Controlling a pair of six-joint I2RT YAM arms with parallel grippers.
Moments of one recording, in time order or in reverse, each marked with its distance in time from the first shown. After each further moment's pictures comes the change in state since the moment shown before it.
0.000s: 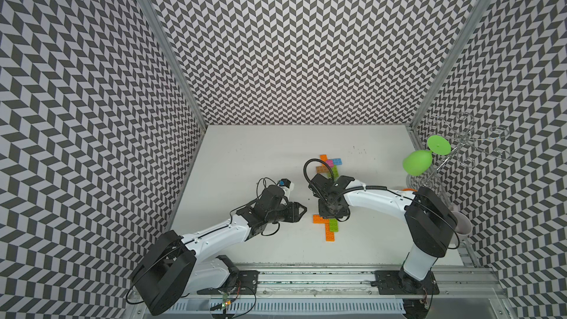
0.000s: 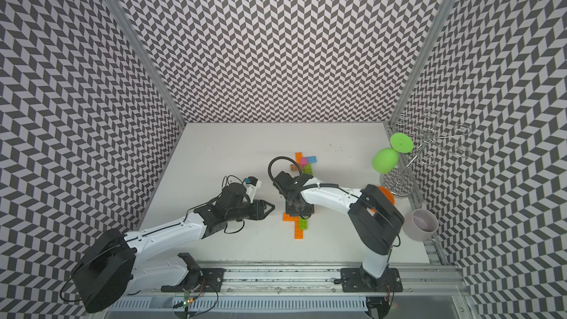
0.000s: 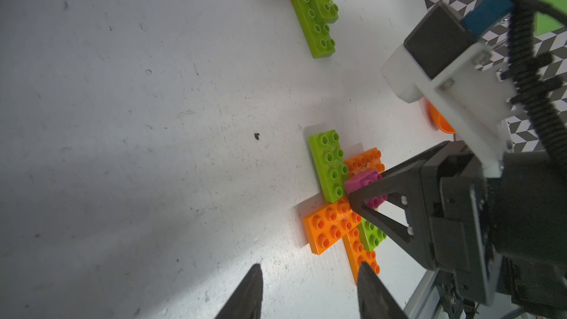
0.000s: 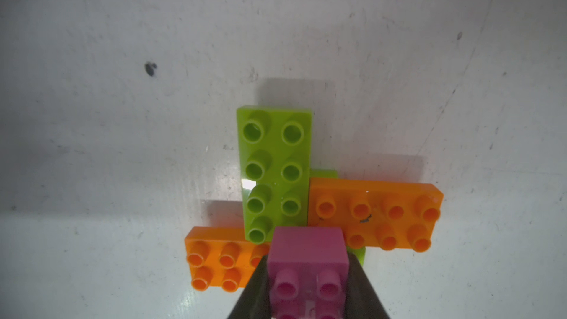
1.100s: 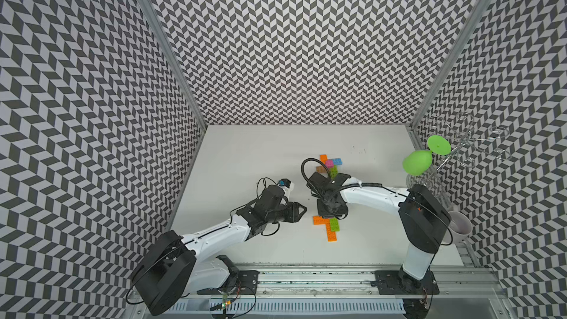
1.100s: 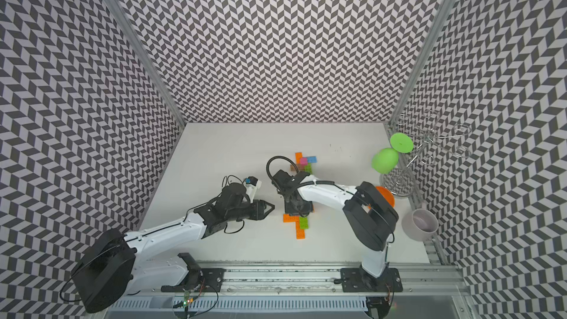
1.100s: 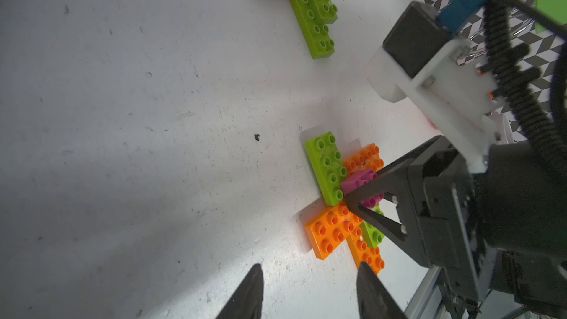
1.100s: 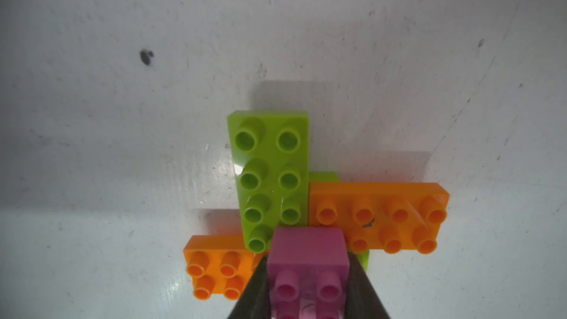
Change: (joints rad) left arm 0.001 -0.002 0.000 0.000 0.000 0.011; right arm -0.003 0.052 0.058 -0.061 -0.033 -0.062
